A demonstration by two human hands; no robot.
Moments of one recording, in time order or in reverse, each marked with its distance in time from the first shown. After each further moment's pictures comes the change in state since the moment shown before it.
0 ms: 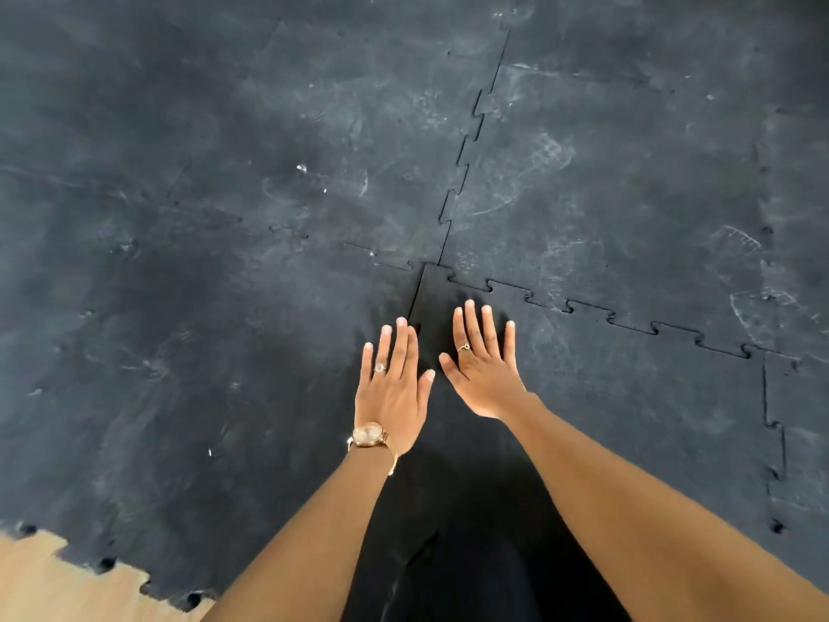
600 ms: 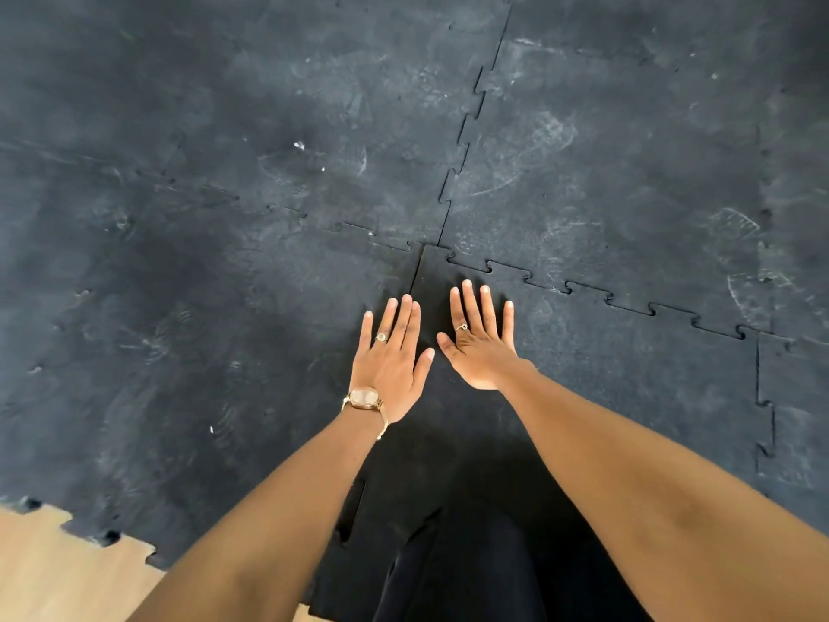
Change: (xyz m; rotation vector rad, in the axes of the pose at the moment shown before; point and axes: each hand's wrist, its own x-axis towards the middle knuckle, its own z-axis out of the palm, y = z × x) left_hand 0.011 -0.014 -0.006 0.069 -0.068 0.107; right_hand 0.005 -0.006 -0.015 0.041 -0.102 0.029
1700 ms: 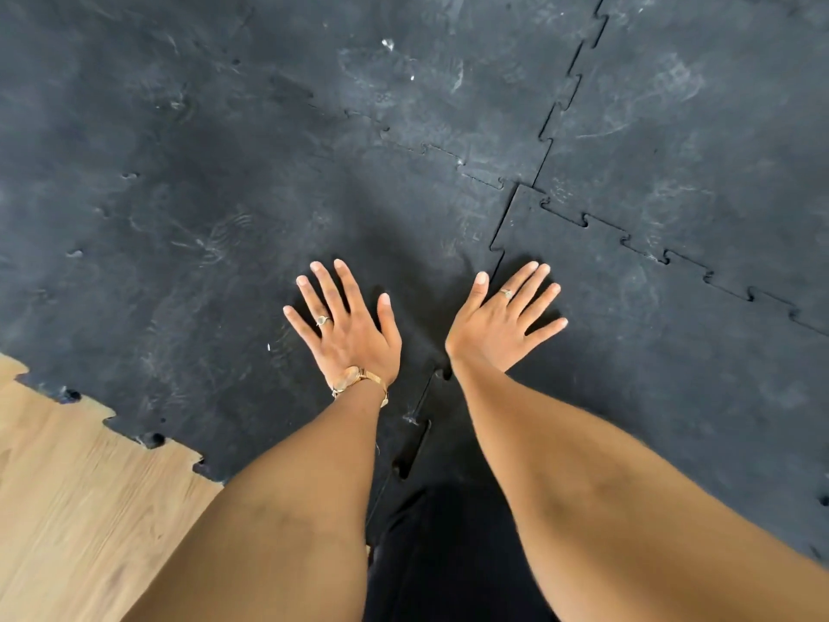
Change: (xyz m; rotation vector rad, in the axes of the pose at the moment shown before) left_hand -0.071 -0.068 0.034 -0.236 0.126 -0.777; right_hand 0.010 -0.115 0.071 0.220 0.513 0.655
